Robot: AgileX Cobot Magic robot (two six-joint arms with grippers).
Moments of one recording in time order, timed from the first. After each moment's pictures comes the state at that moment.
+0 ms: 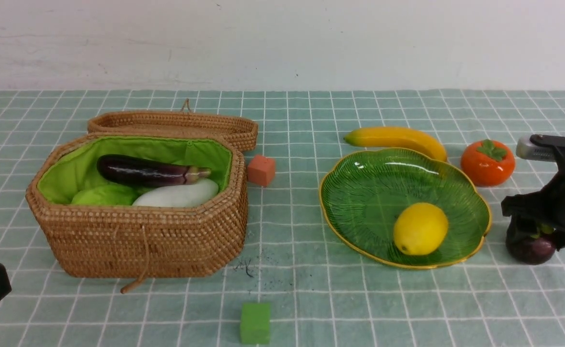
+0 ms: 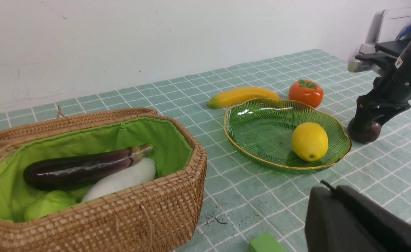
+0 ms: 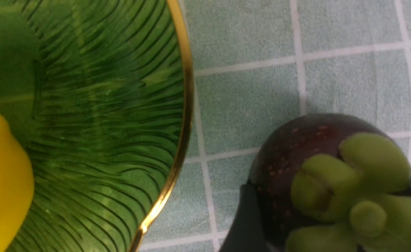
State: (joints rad) right arm -0.09 1.86 -1.23 0.09 0.69 -0.02; left arm -0.58 0.27 -0.53 0.03 0.45 -0.10
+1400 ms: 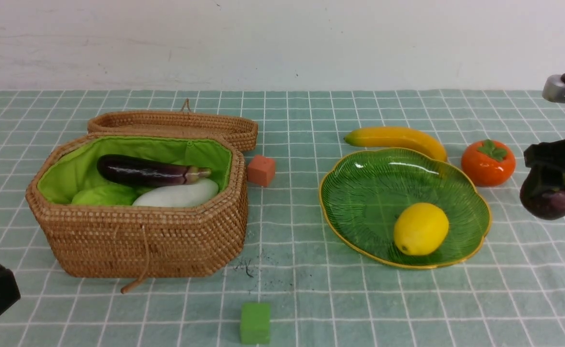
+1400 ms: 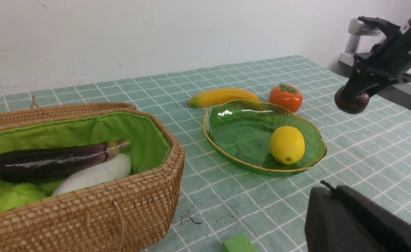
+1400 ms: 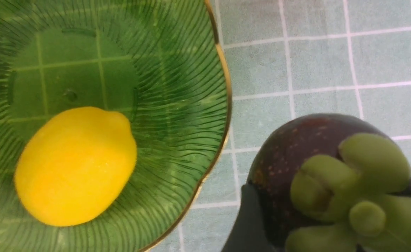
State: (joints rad) right arm -0.09 1.67 -1.32 0.15 0.85 -0.06; left arm -0.58 0.27 -0.53 -0.05 0.45 -0.10
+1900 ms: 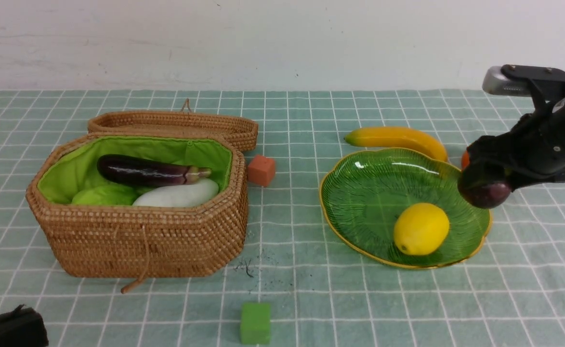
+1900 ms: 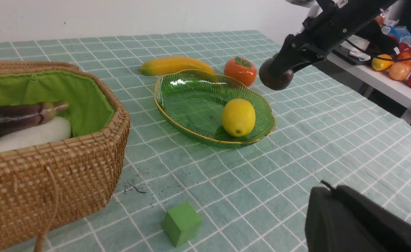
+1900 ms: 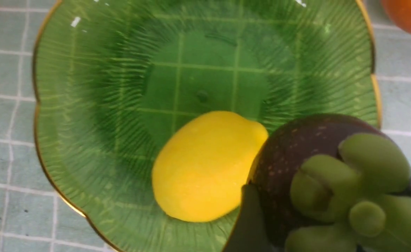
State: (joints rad) right arm 0.07 1.67 -1.32 0.27 0.77 -0.15; left arm -0.58 0.27 -0.53 -0.27 0.52 0.00
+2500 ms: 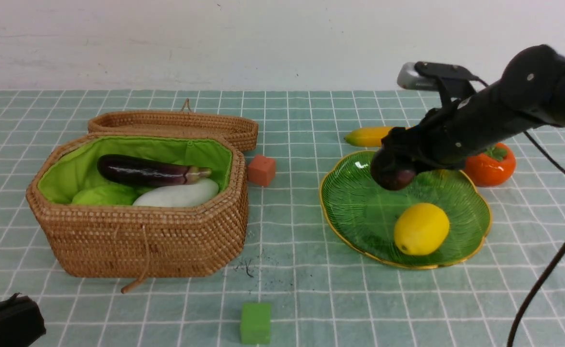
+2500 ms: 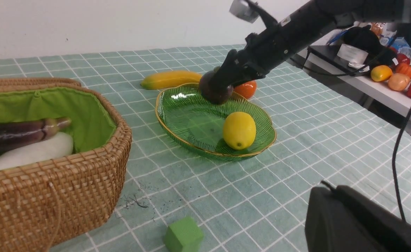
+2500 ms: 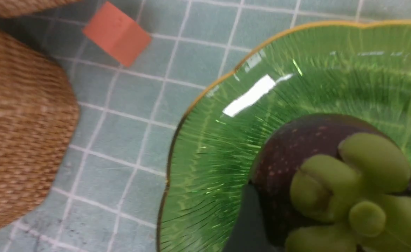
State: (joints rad) right arm 0.20 1.90 -1.46 0.49 0.61 -0.31; left arm -0.58 0.27 -0.53 -0.27 0.49 0.00
